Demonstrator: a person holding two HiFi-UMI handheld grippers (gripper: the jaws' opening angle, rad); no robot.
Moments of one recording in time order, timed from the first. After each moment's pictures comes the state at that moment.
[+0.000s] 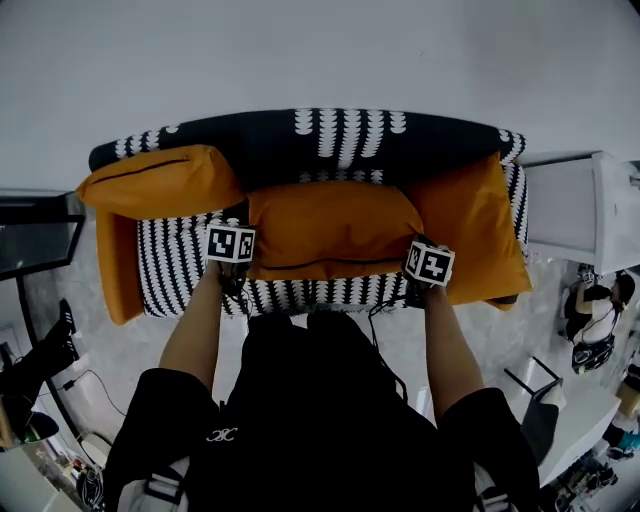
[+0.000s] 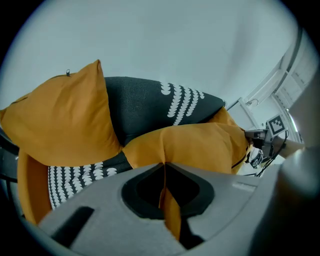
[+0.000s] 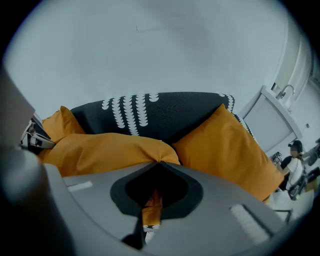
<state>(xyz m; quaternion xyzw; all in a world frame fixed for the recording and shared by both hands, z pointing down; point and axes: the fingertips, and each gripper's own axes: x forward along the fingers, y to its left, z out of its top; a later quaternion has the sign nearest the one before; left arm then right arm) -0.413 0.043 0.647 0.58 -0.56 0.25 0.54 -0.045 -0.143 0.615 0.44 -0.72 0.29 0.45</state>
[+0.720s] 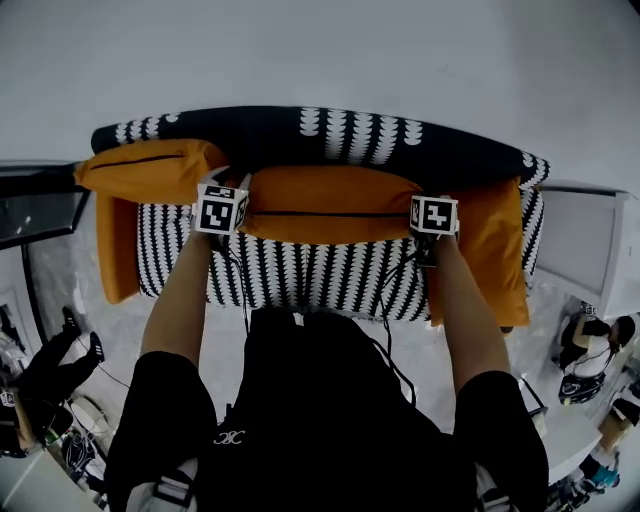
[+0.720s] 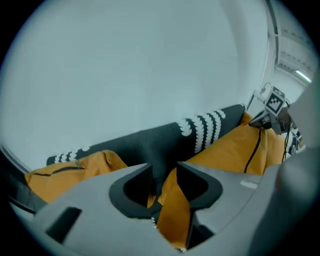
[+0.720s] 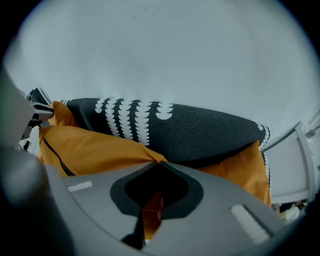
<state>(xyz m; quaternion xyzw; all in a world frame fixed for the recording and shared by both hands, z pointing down) -0.503 -0.082 0.605 0.57 -0.67 0.31 0.36 -0.130 -0.287 0.646 0.34 -0.75 0.22 0.51</state>
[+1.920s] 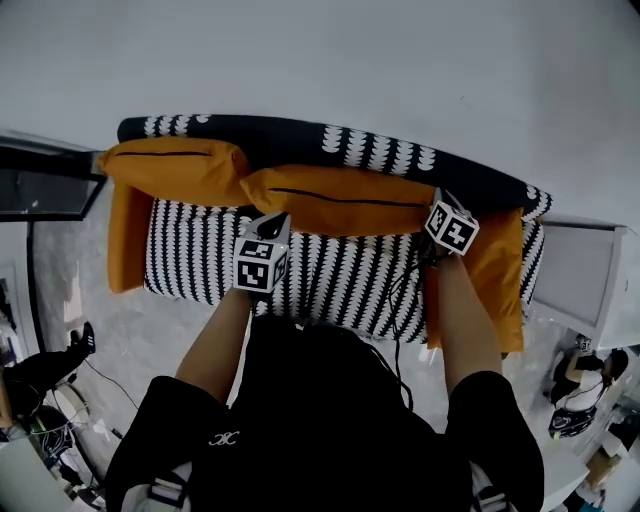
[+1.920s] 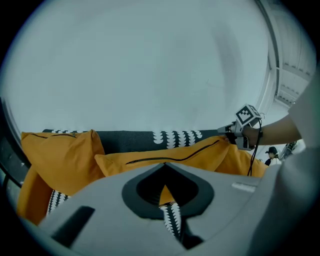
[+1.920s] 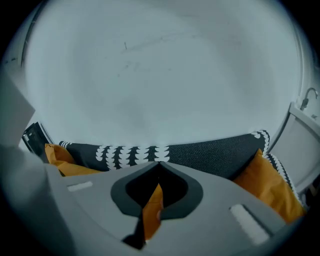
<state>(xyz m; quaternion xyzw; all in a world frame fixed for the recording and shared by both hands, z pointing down) -0.389 -0.046 0.555 0.58 -0.71 0.17 0.36 -0.162 -0.337 0.589 0.41 -0.82 0.24 0.31</state>
